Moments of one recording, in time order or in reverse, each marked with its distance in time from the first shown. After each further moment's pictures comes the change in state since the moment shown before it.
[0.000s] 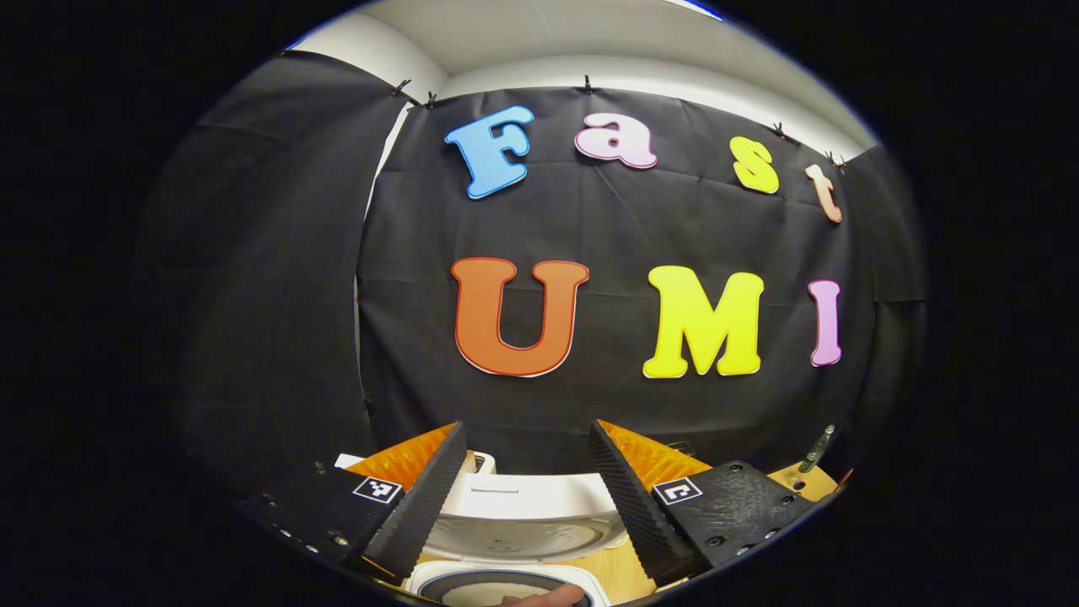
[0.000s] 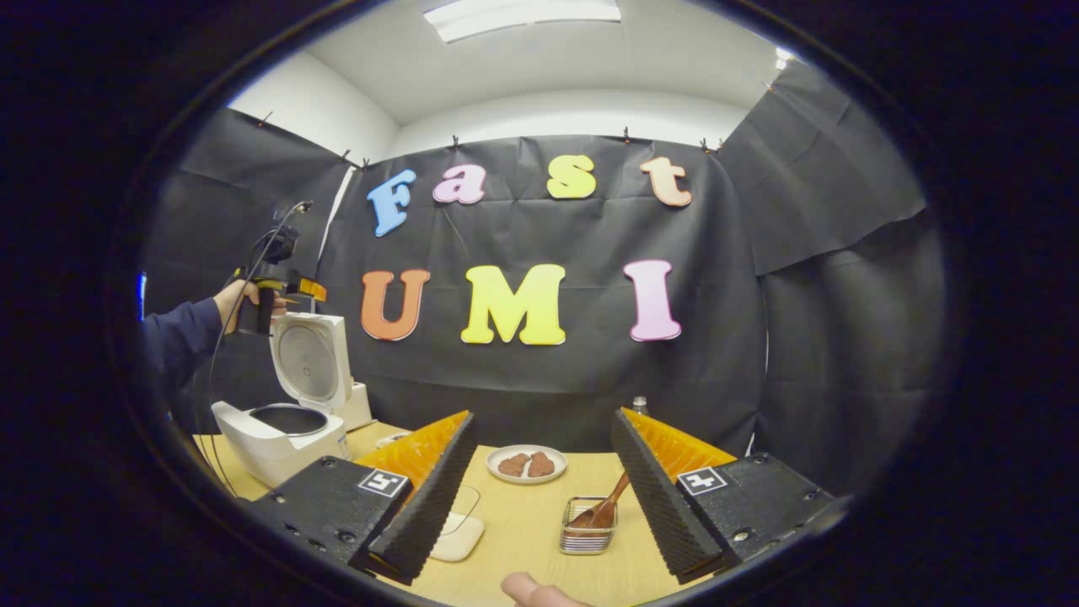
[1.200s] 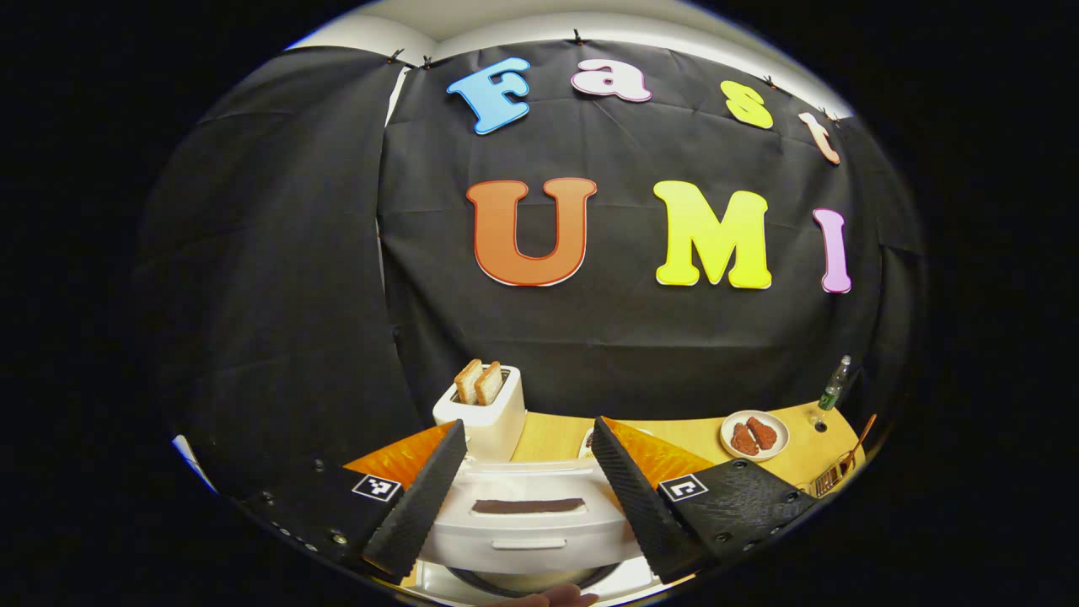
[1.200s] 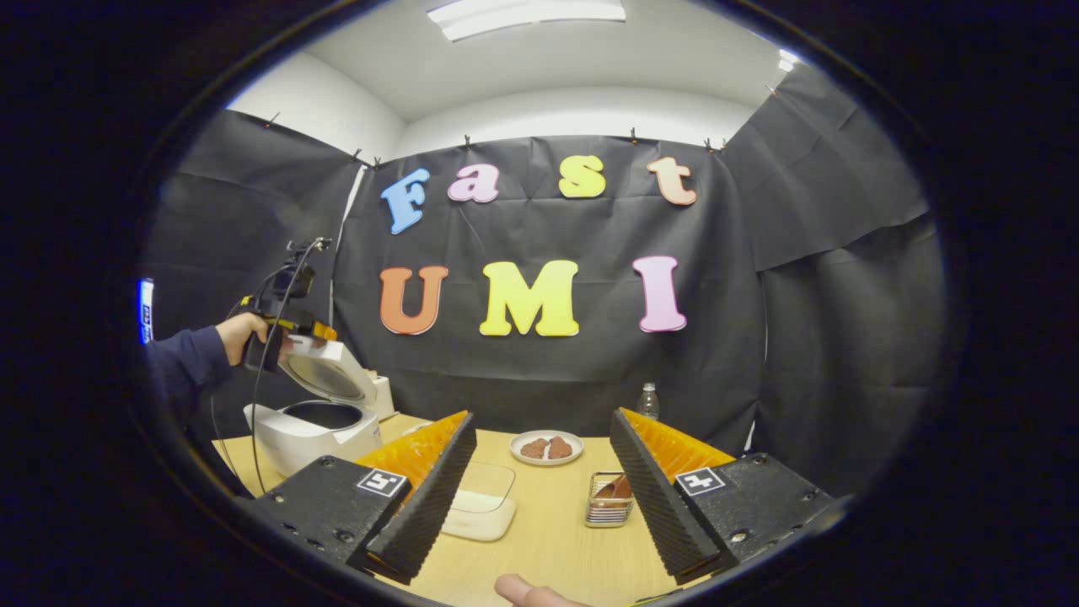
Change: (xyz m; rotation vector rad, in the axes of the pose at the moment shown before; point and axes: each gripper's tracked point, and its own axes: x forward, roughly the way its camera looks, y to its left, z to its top) left arm -0.089 0.009 -0.113 0.046 0.226 0.044; right arm -0.068 0.038 0.013 0.004 0.032 0.030
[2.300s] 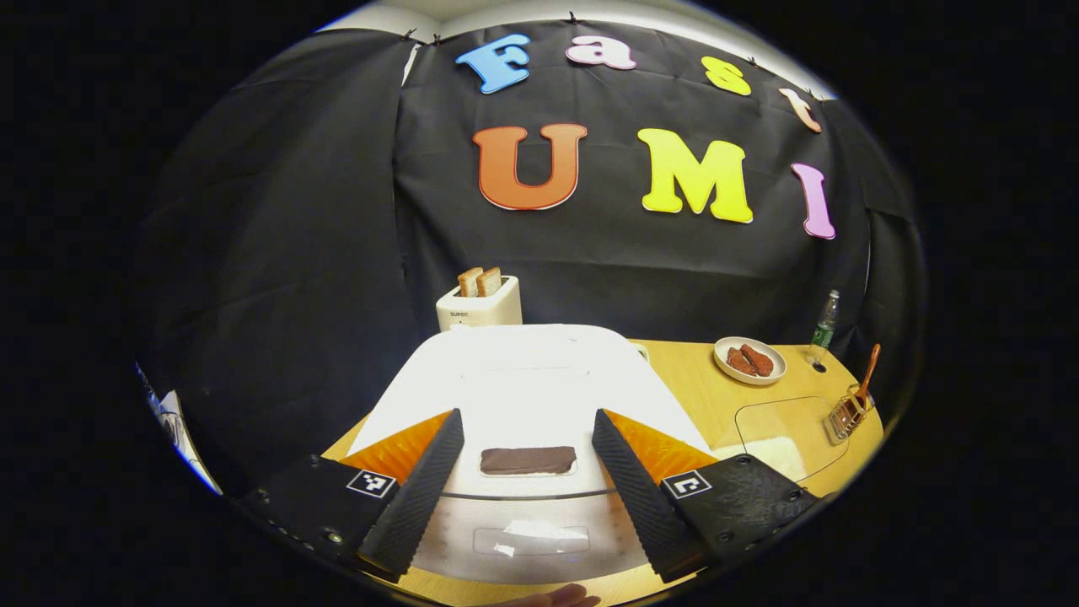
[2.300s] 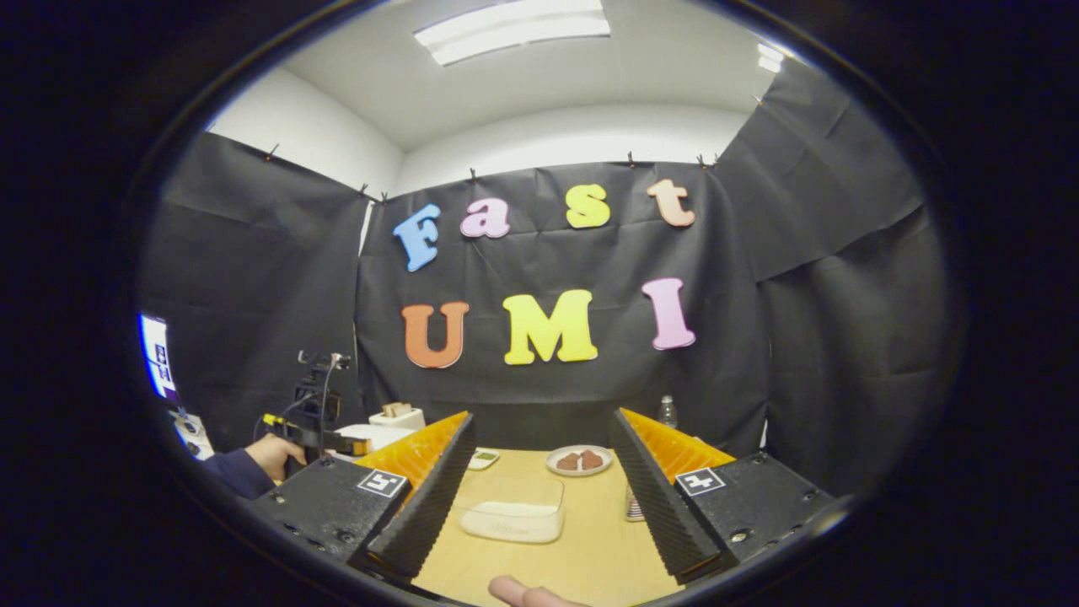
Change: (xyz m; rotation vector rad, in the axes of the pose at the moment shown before) left arm -0.062 -0.012 -0.141 -0.013 0.116 -0.002; right arm -0.063 0.063 0.061 0.077 -0.076 0.024
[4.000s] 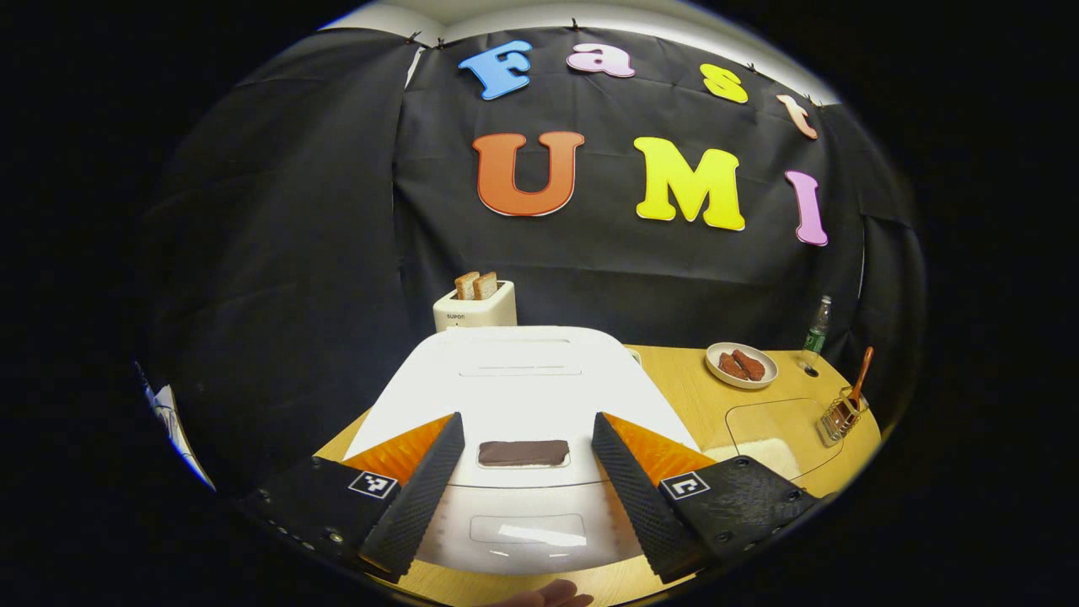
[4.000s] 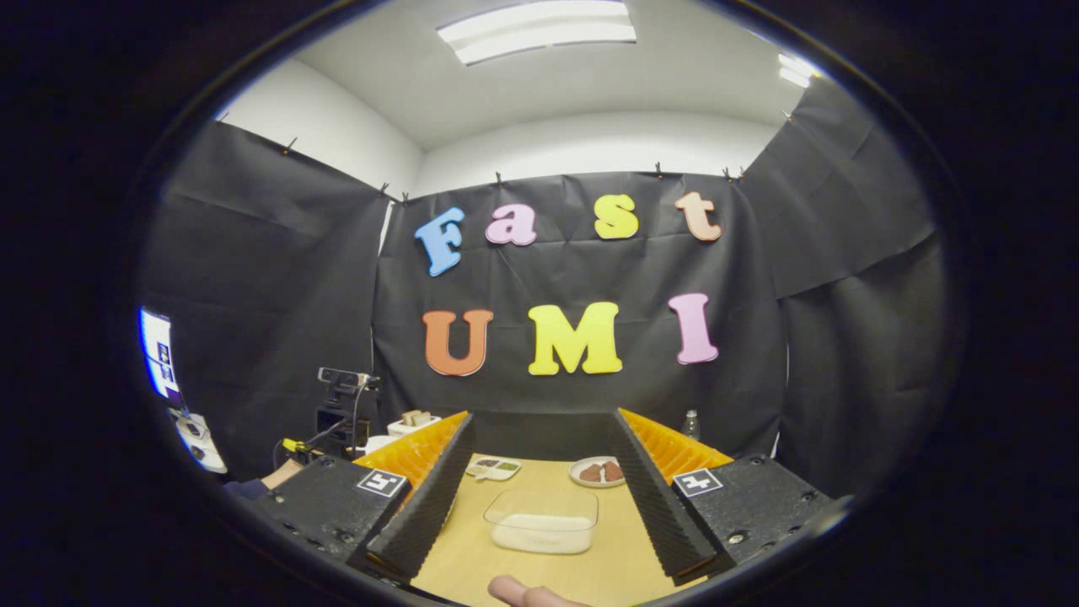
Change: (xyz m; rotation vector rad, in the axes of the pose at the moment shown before) left arm -0.014 -0.010 0.003 -0.016 -0.044 -0.045; right arm 0.012 0.057 0.024 -0.024 -0.005 0.027
